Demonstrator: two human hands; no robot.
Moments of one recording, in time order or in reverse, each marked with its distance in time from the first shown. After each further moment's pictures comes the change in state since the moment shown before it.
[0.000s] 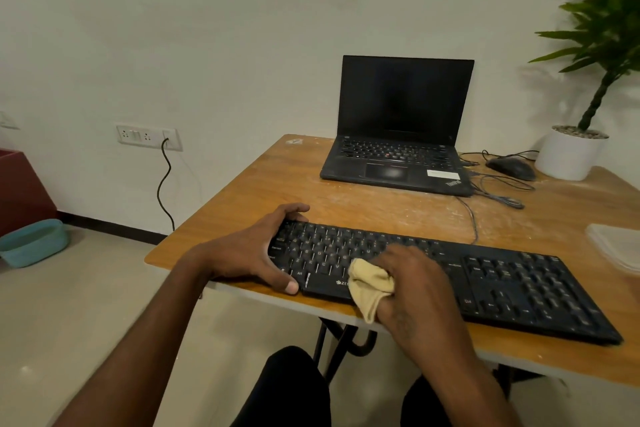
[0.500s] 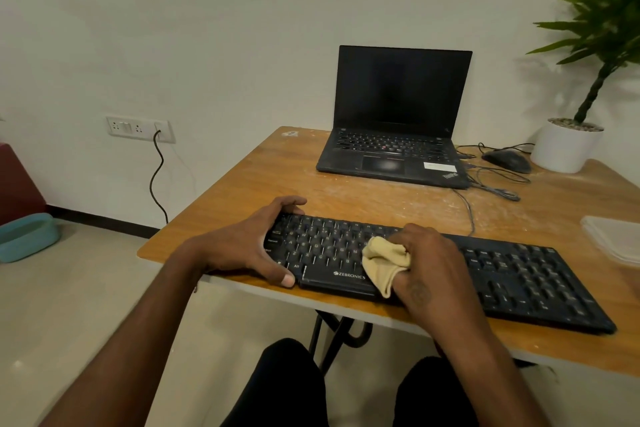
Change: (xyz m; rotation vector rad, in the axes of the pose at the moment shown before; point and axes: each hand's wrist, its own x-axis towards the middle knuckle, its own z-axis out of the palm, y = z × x) left_hand 0.002 -0.001 -0.001 0.008 -0.012 0.012; right_hand 0.012 0.016 -0.012 -0.023 0.055 0.063
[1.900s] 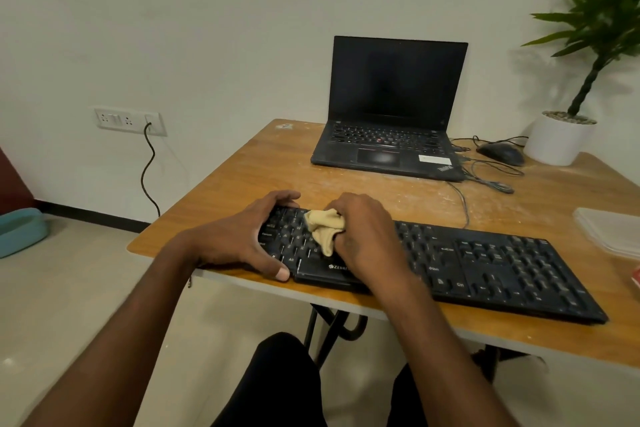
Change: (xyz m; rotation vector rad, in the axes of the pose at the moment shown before) left_hand -0.002 -0.001 0.002 0.002 0.008 -0.025; right_hand 0.046 -0.046 0.031 0.048 -0.060 -0.062
